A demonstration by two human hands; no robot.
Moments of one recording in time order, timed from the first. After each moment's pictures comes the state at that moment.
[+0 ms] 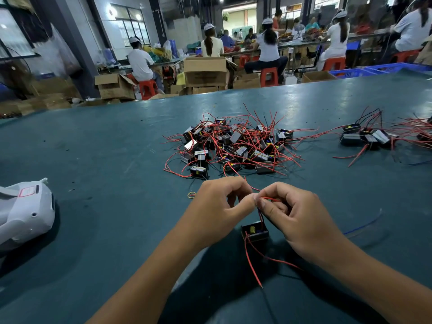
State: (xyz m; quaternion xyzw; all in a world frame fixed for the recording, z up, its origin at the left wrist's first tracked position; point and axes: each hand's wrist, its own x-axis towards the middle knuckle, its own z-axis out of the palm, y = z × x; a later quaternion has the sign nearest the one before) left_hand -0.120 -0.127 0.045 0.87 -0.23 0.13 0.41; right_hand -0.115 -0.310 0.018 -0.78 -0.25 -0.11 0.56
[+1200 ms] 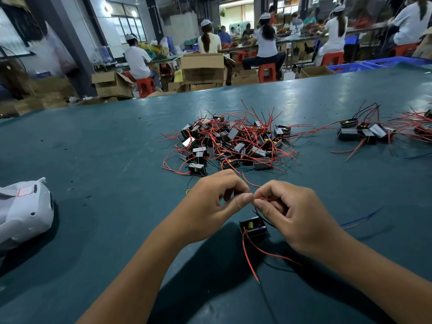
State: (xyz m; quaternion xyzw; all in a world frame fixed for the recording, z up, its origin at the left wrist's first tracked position) left_hand -0.115 -0.113 0.049 0.87 -0.31 0.11 0.37; right_hand -0.114 -0.315 0.020 -0.81 -0.32 -0.17 0.46
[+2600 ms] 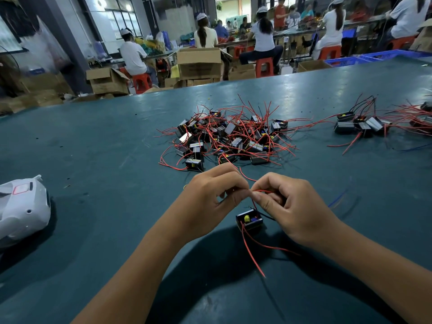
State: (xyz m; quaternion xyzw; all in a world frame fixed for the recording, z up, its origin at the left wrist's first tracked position) left_hand -0.115 -0.115 0.045 0.85 -0.38 0.22 0.30; right_hand -0.111 -0.317 0.017 -0.79 -0.32 -0.12 0.50
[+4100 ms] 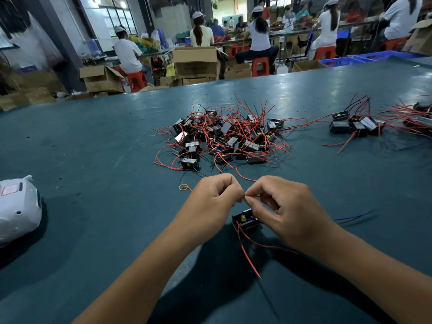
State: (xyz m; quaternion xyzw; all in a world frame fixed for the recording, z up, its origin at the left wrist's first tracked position) left_hand -0.130 -0.139 0.047 0.84 -0.11 0.02 0.52; right_hand -0.120 -0.314 0.024 -0.84 -0.34 -0.23 0.36
